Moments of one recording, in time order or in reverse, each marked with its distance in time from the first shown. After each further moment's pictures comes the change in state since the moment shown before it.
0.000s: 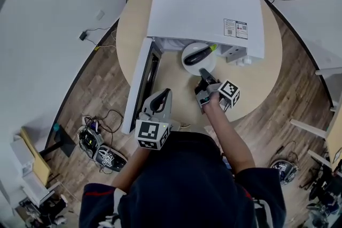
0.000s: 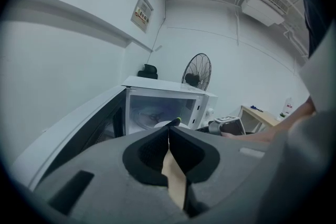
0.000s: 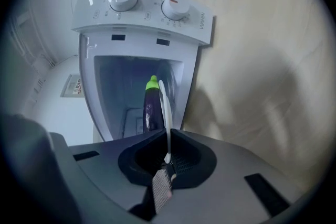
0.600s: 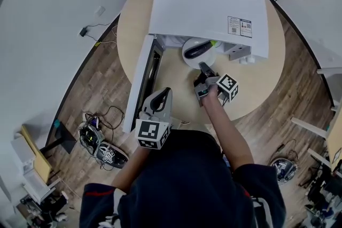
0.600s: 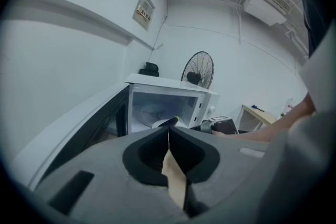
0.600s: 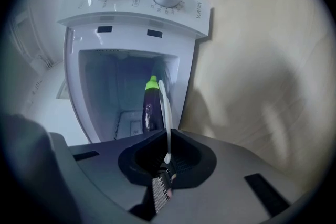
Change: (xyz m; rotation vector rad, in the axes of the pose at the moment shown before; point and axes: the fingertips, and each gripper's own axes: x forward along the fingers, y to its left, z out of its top) left arm 0.000 0.008 -0.007 -0.008 0.019 0.008; right arm 0.027 -0.011 0.004 0.015 -0.033 -0.024
